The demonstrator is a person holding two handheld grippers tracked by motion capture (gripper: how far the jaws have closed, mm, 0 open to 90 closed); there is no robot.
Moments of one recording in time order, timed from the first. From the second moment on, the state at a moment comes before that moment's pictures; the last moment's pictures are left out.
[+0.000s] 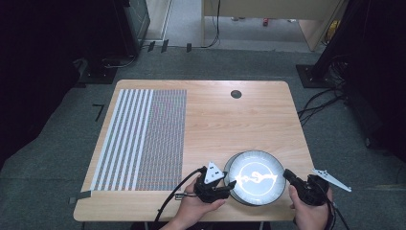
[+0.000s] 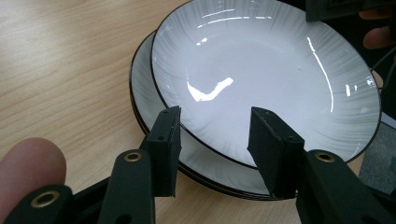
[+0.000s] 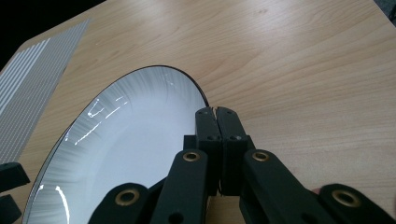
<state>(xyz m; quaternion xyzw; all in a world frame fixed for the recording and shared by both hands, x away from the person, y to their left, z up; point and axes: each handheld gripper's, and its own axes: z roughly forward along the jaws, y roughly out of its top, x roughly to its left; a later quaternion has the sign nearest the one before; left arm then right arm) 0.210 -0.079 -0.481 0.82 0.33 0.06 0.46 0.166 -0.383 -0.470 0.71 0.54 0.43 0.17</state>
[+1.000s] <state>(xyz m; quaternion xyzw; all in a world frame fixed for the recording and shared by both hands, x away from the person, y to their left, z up) 0.215 -0.089 -0.487 0.83 0.34 0.03 0.45 0.161 -0.374 -0.479 0.73 0.56 0.39 0.12</state>
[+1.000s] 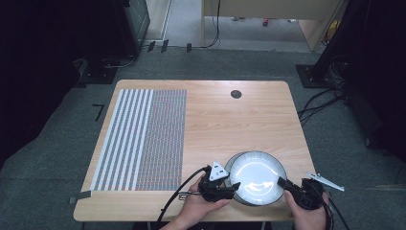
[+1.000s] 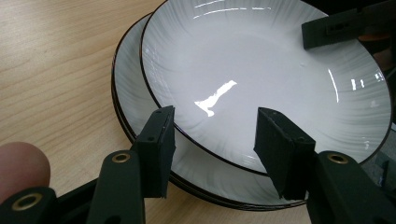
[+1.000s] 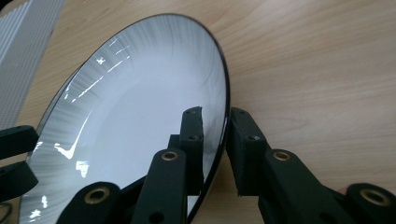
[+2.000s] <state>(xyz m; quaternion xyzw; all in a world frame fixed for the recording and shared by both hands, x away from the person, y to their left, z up) 0.230 -0.068 -0.474 0.78 0.38 -0.03 0.50 0.157 -0.385 -0.476 0.72 0.46 0.52 0.05</state>
